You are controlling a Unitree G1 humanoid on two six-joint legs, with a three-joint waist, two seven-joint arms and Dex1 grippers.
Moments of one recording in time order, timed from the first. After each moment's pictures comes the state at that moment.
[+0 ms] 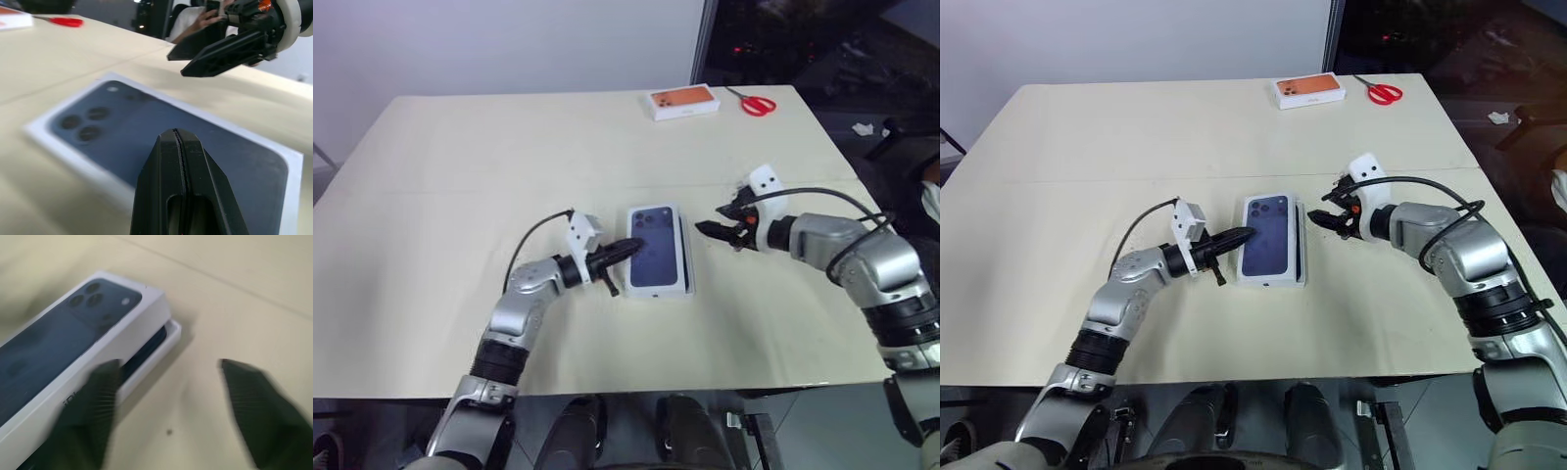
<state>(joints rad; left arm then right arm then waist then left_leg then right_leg) -0.42 0.27 -0.08 0.14 -0.35 0.19 -0.86 -0.62 -0.80 0.21 0.02 0.59 0.70 0.49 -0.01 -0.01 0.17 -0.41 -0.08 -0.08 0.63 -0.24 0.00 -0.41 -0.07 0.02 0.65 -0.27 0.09</state>
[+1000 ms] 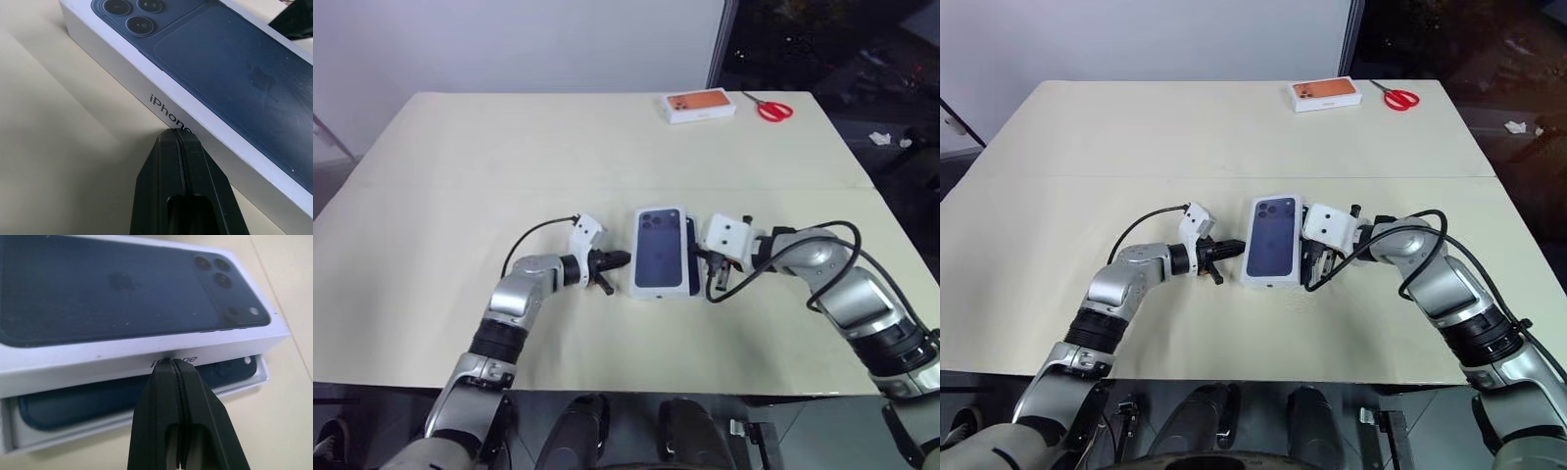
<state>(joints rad) -0.54 0.24 -0.15 0.28 -0.27 0.52 -0.84 -0.51 -0.82 0.32 -0.16 0.04 0.43 0.87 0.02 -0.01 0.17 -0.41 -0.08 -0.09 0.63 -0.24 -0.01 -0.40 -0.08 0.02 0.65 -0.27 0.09</state>
